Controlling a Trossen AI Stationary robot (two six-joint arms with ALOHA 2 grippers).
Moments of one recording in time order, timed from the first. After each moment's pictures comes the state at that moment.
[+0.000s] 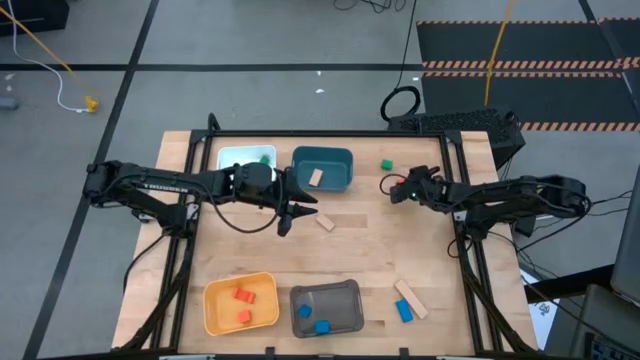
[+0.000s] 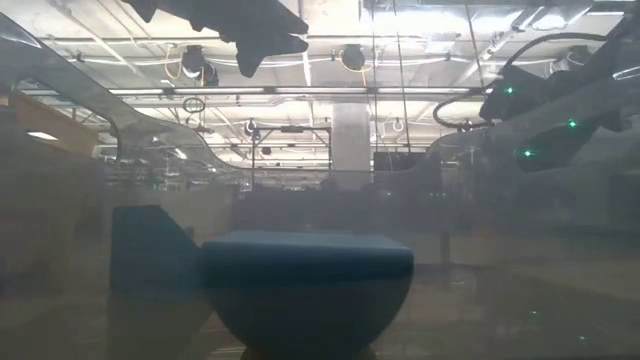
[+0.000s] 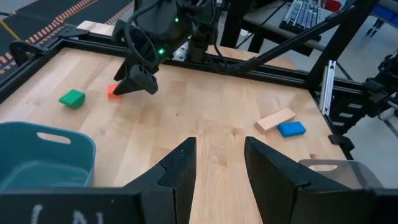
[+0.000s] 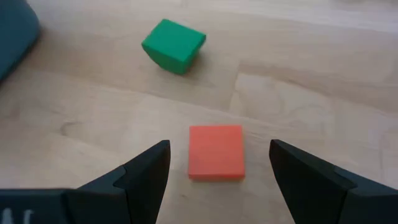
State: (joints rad) left arm 0.05 1.31 0.92 0.03 0.13 -0.15; right arm -0.35 1.16 0.23 -0.02 0.53 0.80
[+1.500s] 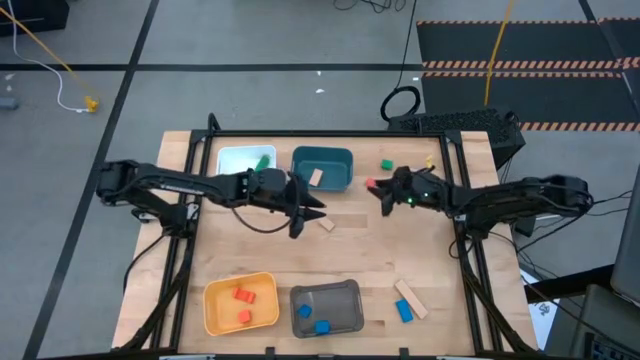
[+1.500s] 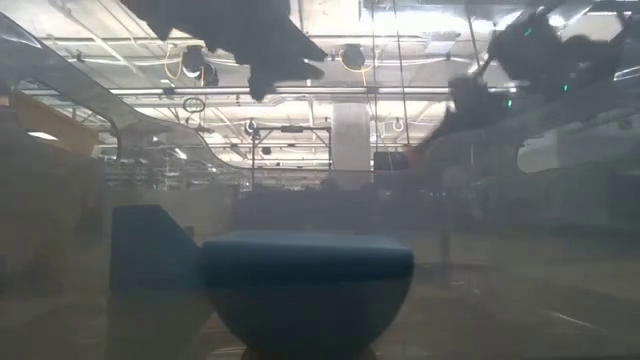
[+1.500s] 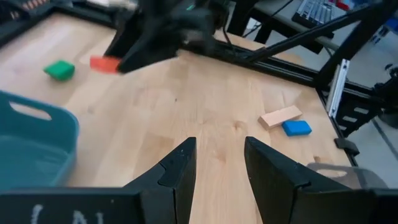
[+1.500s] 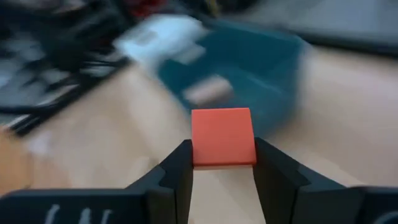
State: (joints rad) left arm 0.05 1.44 0.92 0.11 0.13 -0.25; right arm -0.26 1.12 0.23 0.54 0.14 0.48
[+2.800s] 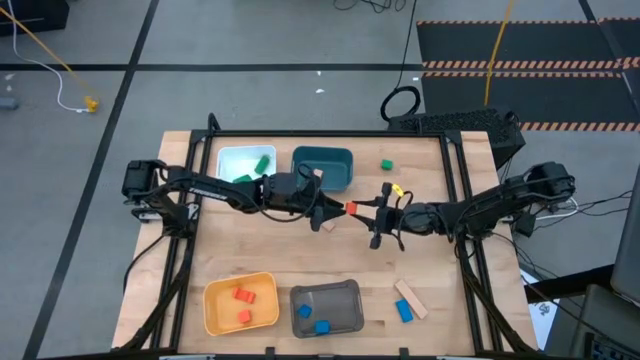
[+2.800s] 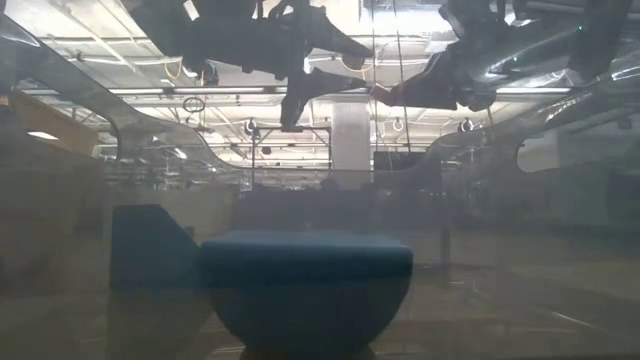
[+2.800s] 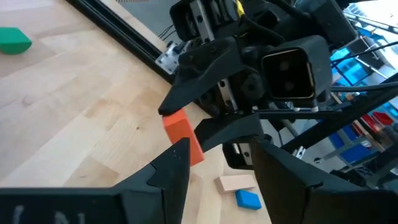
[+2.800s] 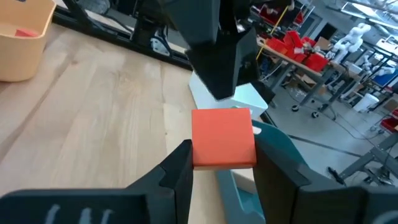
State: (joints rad) left arm 0.05 1.65 0.92 0.53 0.13 -0.69; right arm 0.18 1.29 0.42 0.65 0.48 -0.33
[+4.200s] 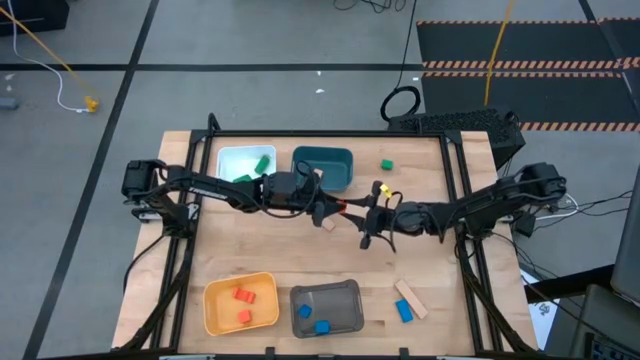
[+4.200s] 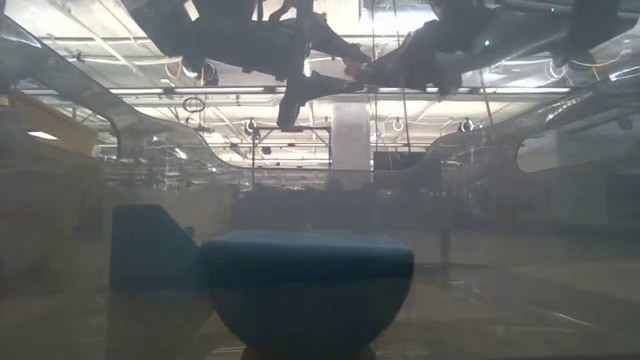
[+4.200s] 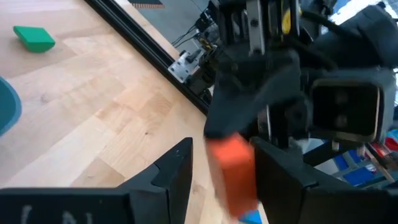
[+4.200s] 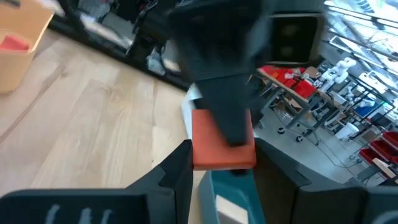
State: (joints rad) left arm 0.06 1.64 0.92 0.53 0.07 -0.76; right arm 0.18 1.38 0.54 0.69 0.47 -0.48
